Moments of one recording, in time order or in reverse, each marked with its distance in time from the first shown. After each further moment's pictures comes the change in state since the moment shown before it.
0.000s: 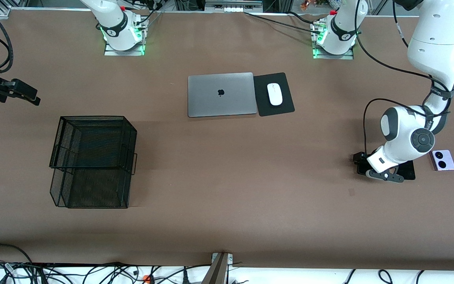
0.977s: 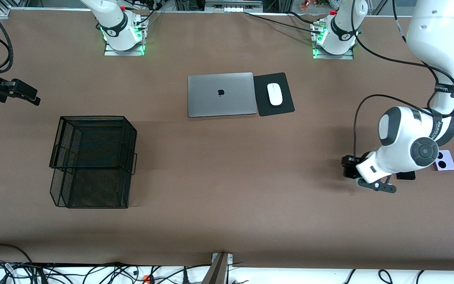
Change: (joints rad) left arm -0.080 -0.054 -0.166 0.332 -0.002 -0.479 -0.239; right arm 0.000 0.000 0.000 0.000 0.000 0.000 0.000
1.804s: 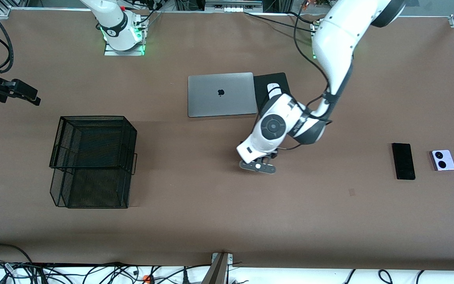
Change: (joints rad) left arm -0.490 0.258 -0.016 0.167 -0.002 0.233 -0.524; right arm 0.000 0.001 0.000 0.000 0.000 0.000 0.000
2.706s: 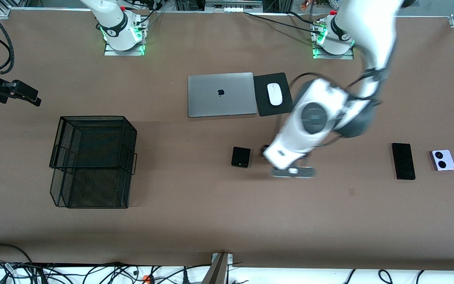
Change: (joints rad) left arm 0.189 -0.269 0.032 0.079 0.000 -0.368 0.089; right arm 0.001 0.006 0.001 0.000 0.002 0.014 0.000
